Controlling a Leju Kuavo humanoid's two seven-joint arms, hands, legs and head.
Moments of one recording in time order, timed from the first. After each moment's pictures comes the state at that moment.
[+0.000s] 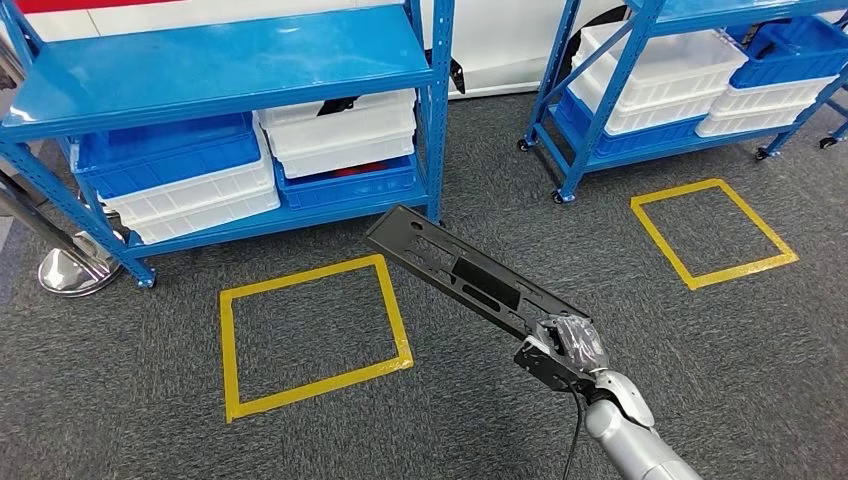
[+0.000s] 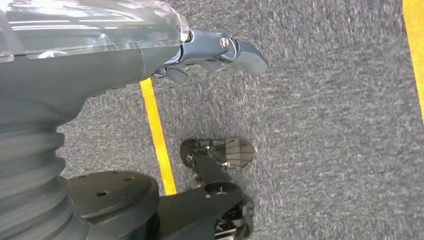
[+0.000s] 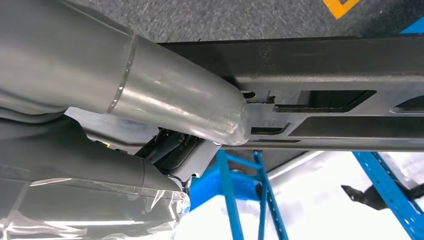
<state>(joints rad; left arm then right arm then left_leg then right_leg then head) -0.10 -0.09 -0.30 -0.19 0.38 0.22 -0.37 -0.33 -0.20 0.32 -0.75 0.59 -0.41 -0.39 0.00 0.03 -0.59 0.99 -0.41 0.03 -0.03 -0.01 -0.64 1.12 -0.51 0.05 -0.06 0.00</state>
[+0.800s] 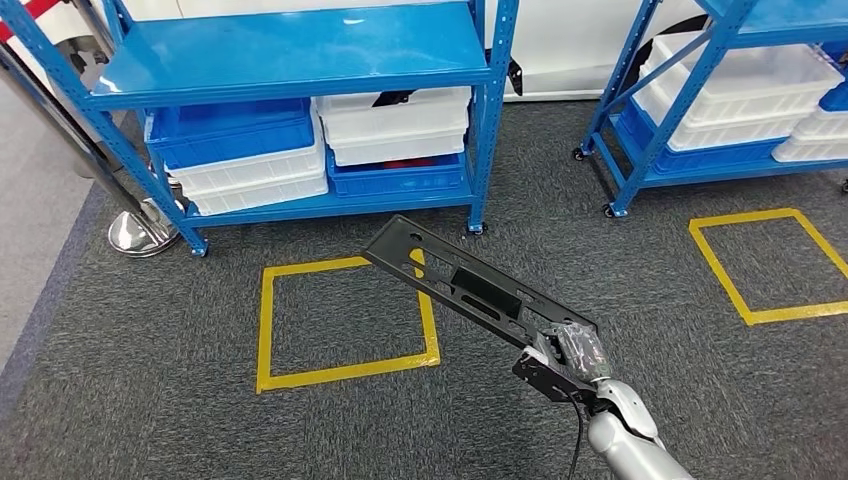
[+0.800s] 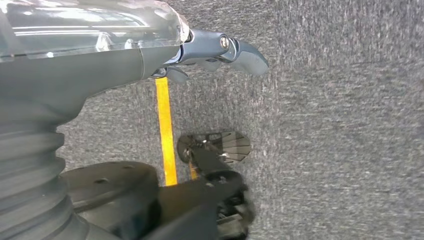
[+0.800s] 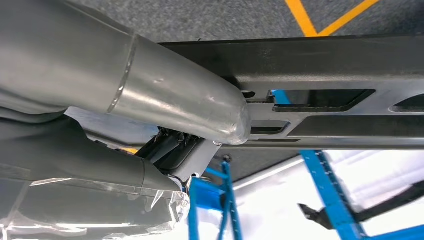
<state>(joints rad) -0.09 -0.09 -0.30 -0.19 0.36 0.22 -0.38 -0.26 -0.22 0.33 -0.86 0.63 -0.41 -0.32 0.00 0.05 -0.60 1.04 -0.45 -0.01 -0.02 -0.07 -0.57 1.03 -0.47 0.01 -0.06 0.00</state>
